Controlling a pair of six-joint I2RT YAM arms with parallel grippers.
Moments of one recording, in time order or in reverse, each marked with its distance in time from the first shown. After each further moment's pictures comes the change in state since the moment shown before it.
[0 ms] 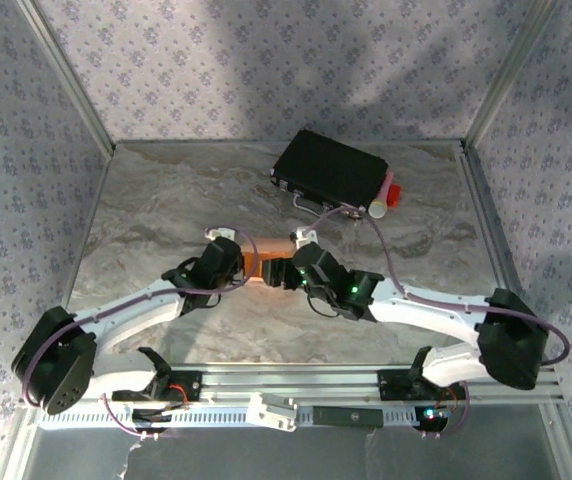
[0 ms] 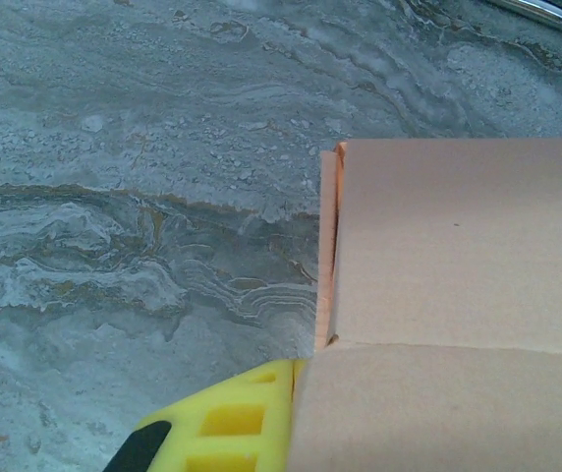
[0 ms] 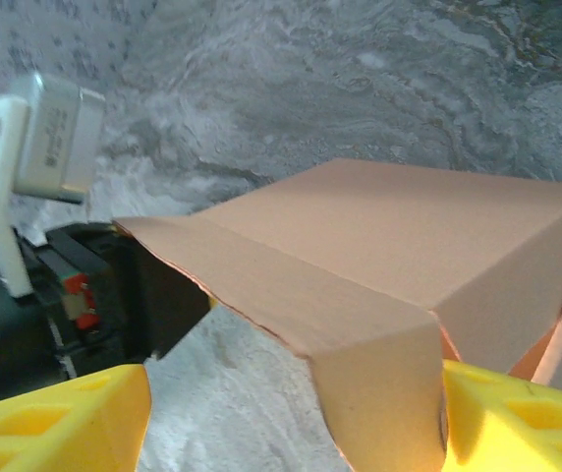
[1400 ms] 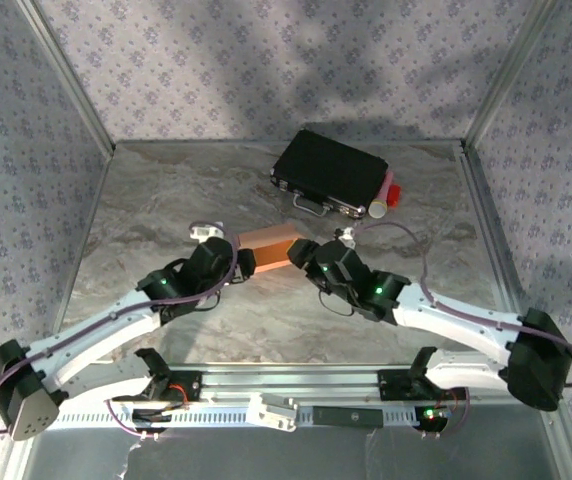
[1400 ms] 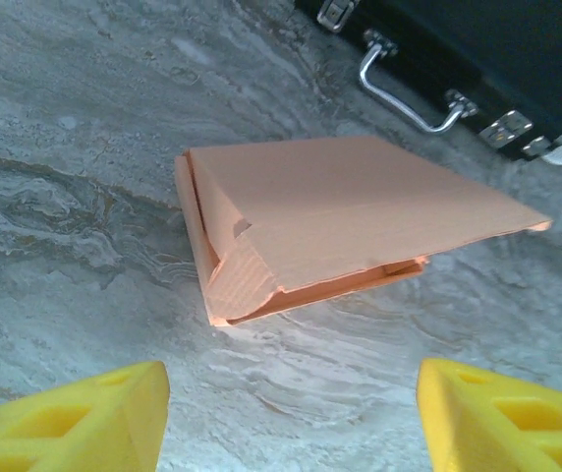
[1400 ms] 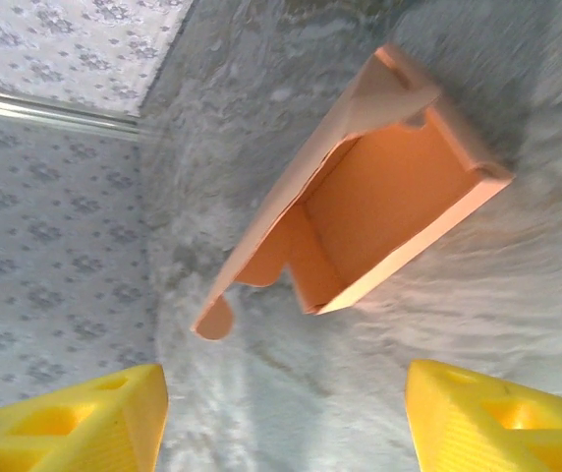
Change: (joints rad) left arm -0.119 -0.251 0.150 -0.298 -0.019 -0.287; right arm -0.066 -0.106 -0.045 -0.056 0.026 0.641
